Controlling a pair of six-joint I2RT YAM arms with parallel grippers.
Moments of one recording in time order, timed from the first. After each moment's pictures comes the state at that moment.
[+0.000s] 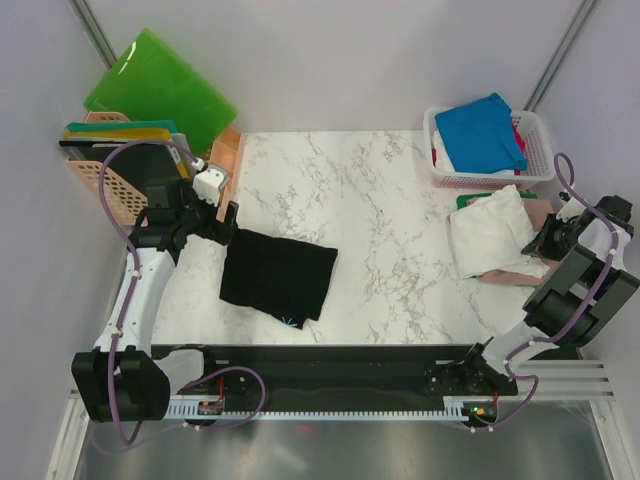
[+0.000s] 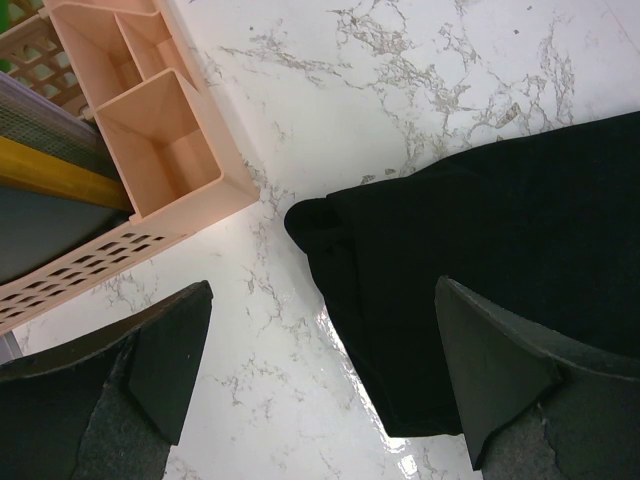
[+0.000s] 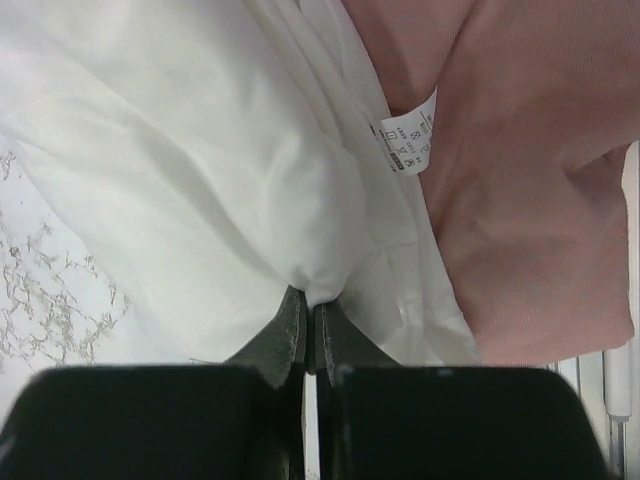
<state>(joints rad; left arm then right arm) 0.04 1.13 0.98 -0.50 0.35 0.42 -0.76 1.64 1.18 -0.73 -0.50 -0.33</state>
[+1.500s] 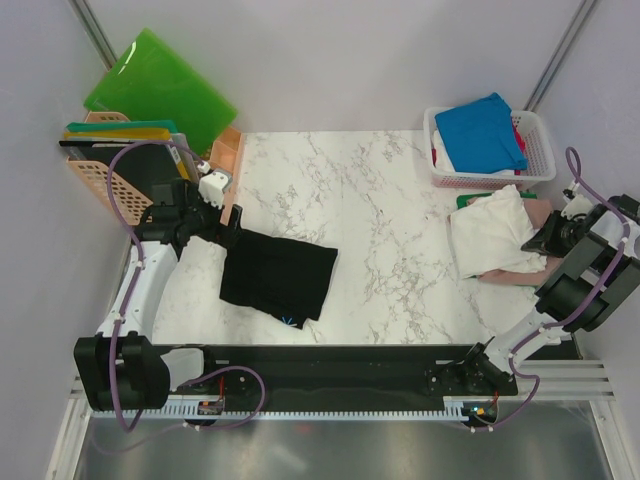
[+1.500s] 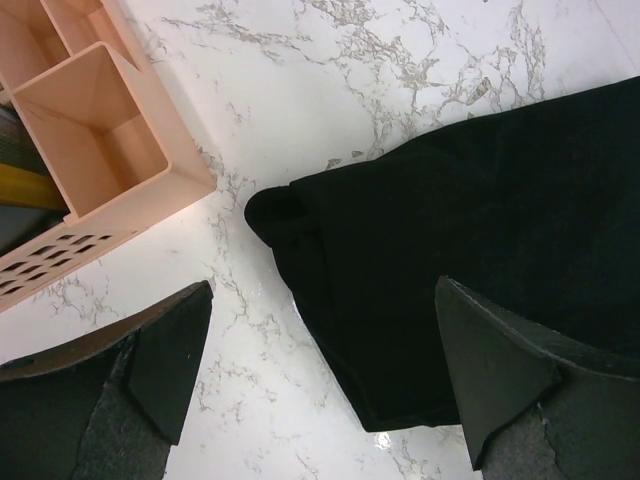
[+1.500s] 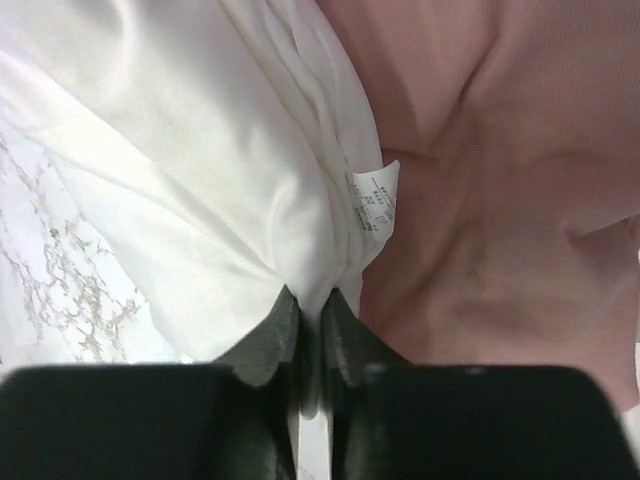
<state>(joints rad) 0.04 1.19 0.97 -0.52 0.40 0.42 -0.79 1.79 1.31 -0.83 -0.61 -0.40</state>
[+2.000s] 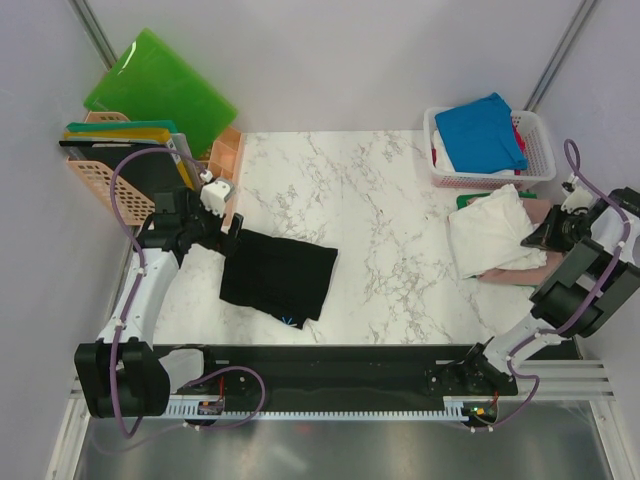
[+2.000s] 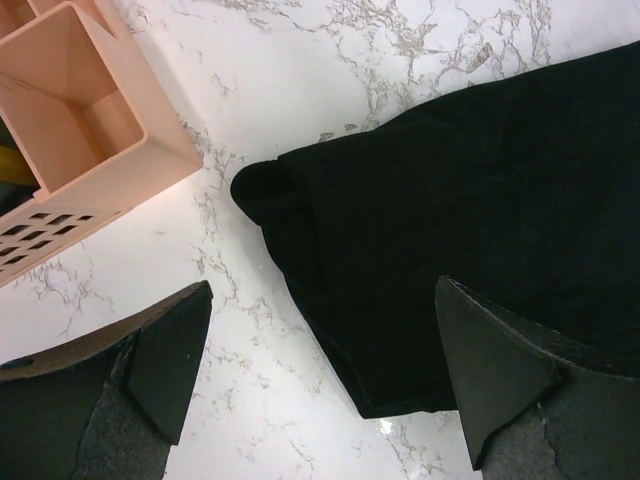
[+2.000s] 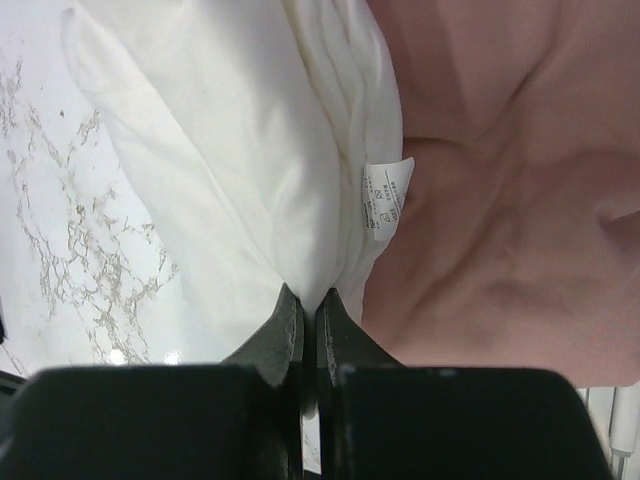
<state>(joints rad) 0.04 1.16 0.91 -0.52 0.39 0.44 -0.78 1.75 1.35 -0.92 -0.64 -0.44</state>
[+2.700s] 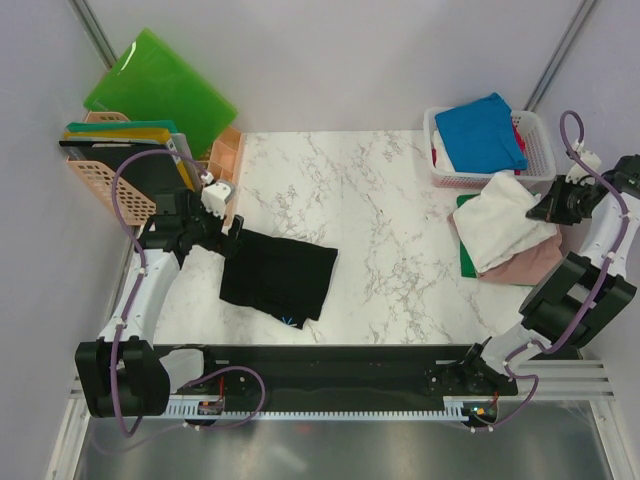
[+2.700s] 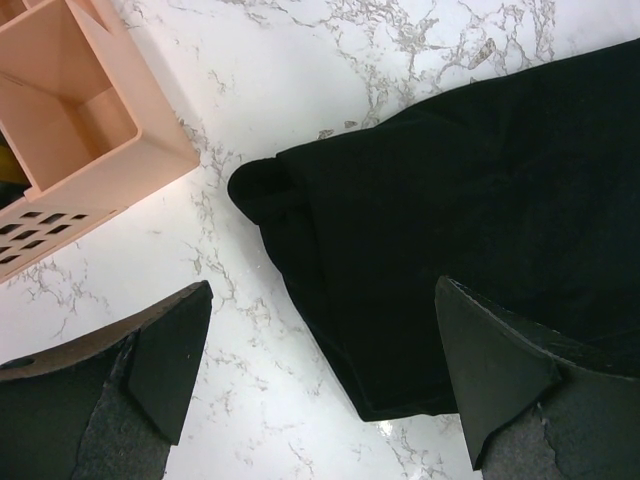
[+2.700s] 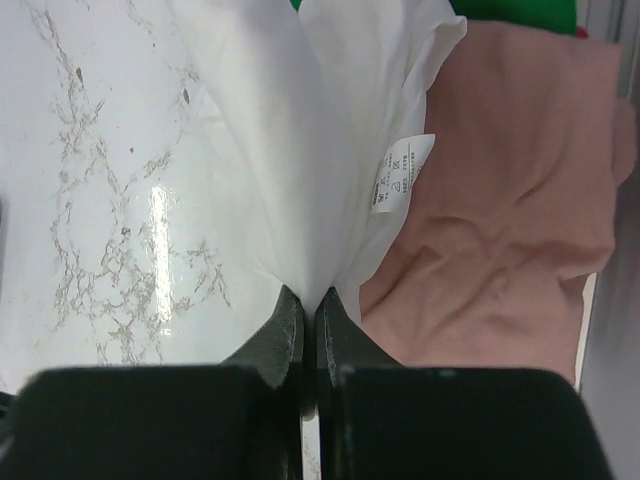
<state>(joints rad) 0.04 1.16 0.89 -0.50 0.40 0.44 -0.69 1.62 1.50 -0.98 -0.65 -0.44</state>
